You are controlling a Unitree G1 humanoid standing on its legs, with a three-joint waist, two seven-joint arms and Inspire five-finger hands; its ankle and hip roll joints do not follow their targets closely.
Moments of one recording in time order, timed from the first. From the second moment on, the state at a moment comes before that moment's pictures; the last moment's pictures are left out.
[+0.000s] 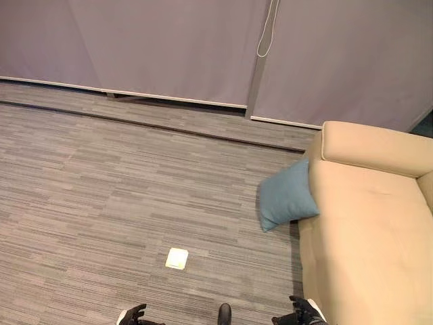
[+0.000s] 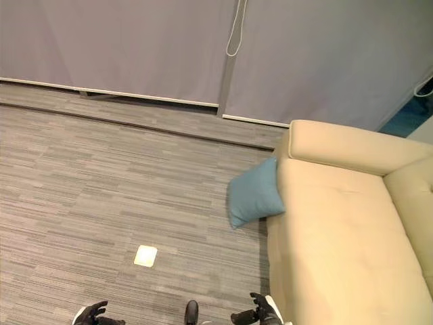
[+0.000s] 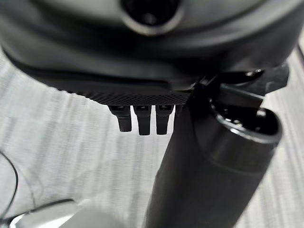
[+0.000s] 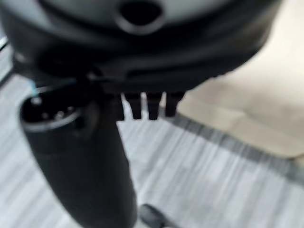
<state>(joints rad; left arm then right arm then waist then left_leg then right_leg) -0.01 0.27 -0.09 1.23 -0.12 -0.13 0.12 -0.05 -0.24 0.23 1.21 -0.05 -0.07 -0.16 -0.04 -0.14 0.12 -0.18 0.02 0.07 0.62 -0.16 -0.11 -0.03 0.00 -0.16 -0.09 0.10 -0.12</state>
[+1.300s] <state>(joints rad) 0.01 0.27 -0.11 1.28 -0.09 -0.12 0.11 -0.02 -0.23 0.24 1.17 -0.07 -0.05 -0.16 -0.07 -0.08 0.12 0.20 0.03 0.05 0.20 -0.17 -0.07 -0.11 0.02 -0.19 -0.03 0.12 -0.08</state>
